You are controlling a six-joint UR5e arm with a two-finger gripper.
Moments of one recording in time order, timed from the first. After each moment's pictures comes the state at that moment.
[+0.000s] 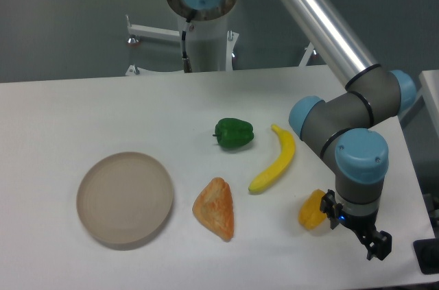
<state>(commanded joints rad) 2.33 -2.50 -0.73 -1.18 1.63 1.38</state>
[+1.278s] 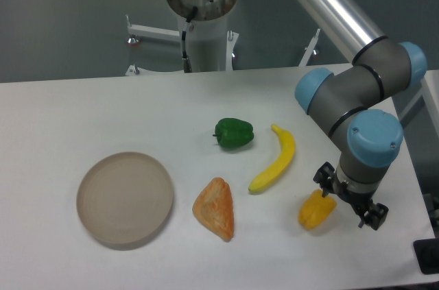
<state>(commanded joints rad) 2.38 -2.42 -0.81 -1.46 1.62 1.33</state>
